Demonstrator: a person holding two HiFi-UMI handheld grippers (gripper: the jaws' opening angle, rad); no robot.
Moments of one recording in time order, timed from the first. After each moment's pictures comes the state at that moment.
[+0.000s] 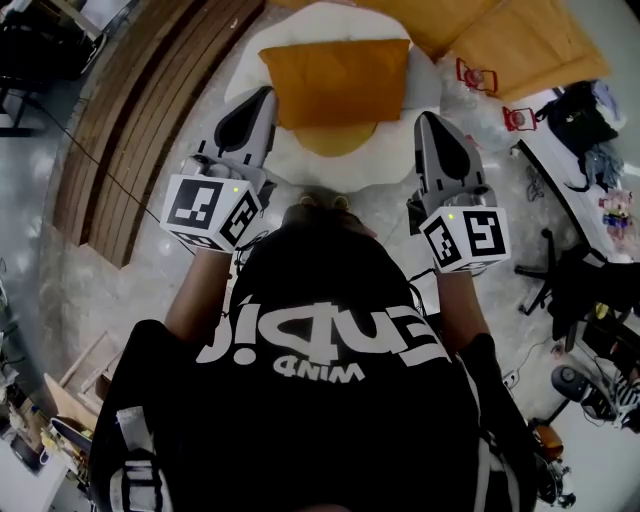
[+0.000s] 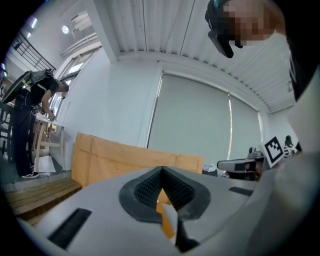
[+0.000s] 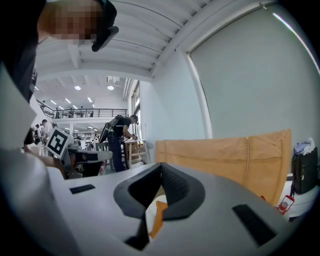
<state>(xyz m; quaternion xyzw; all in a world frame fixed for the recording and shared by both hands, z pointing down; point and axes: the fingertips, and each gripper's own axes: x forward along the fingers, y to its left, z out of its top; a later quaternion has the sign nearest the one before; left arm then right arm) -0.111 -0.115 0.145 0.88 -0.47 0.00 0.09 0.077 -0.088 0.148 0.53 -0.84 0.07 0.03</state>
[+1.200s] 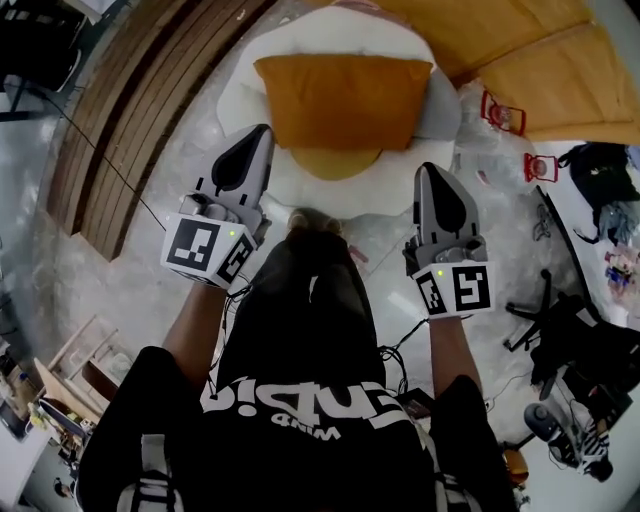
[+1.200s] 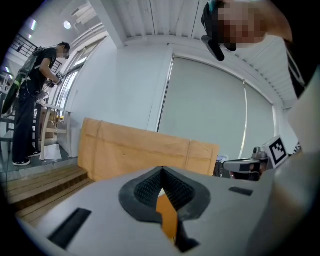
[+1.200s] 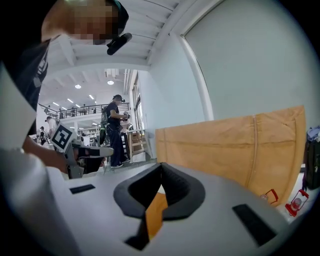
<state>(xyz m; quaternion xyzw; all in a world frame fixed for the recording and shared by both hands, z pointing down) -0.082 -0.226 0.259 0.85 -0.51 0.05 0.14 0.118 -0.201 0.266 0.49 -0.86 0.11 0.07</state>
